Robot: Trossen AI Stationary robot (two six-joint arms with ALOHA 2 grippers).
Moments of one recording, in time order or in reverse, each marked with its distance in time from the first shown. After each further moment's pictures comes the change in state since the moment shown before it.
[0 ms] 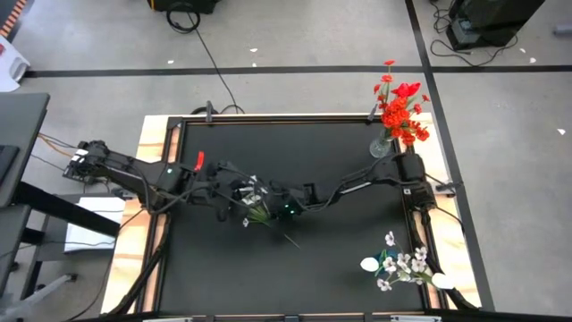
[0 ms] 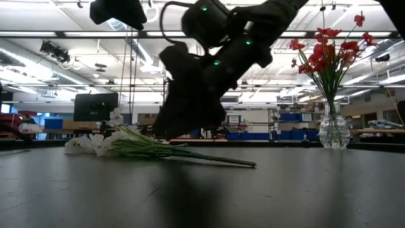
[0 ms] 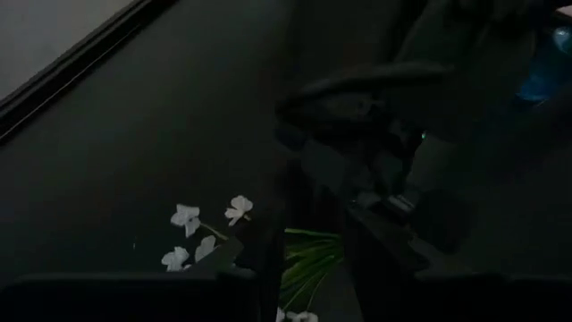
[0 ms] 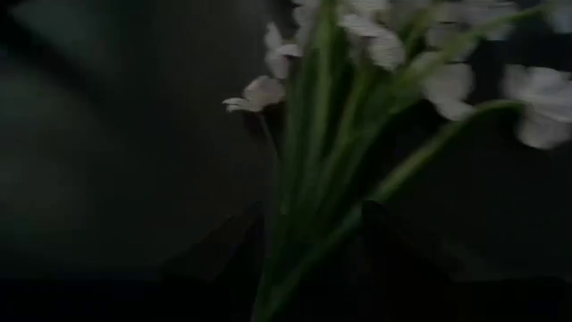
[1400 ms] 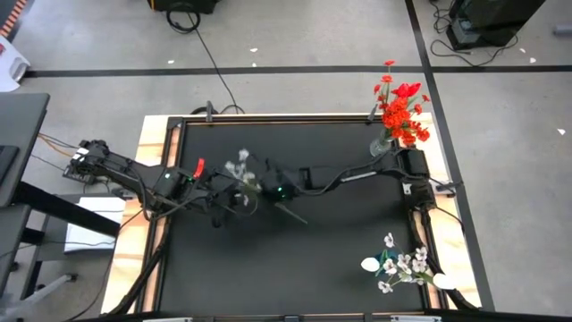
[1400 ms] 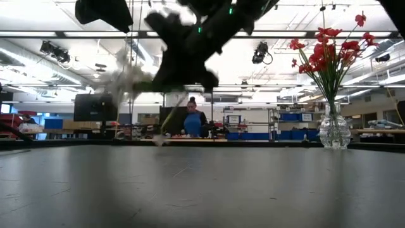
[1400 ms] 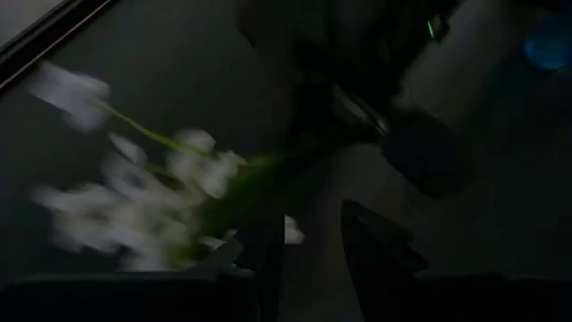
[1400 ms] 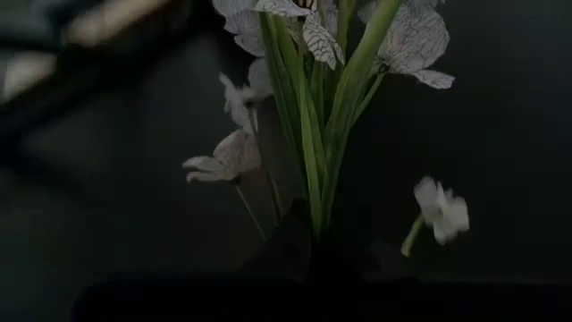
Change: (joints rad) left arm -0.057 0.000 0.000 -0.109 0.008 -0.132; right arm -0.052 -0.033 0.217 -0.183 0.108 0.066
